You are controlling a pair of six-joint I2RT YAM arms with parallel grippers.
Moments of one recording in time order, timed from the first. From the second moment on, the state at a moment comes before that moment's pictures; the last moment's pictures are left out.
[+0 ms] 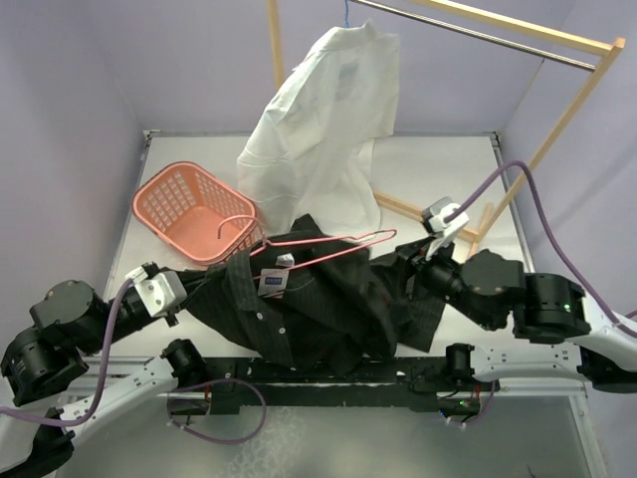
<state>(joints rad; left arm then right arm) -0.87 0.40 1.18 -0.89 0.06 0.30 1.38 0.79 1.31 -0.83 0.66 0.37</state>
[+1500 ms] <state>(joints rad) -0.87 0.52 1.19 -0.96 0.22 0.29 1.38 1.06 1.80 -1.20 0.21 -0.10</state>
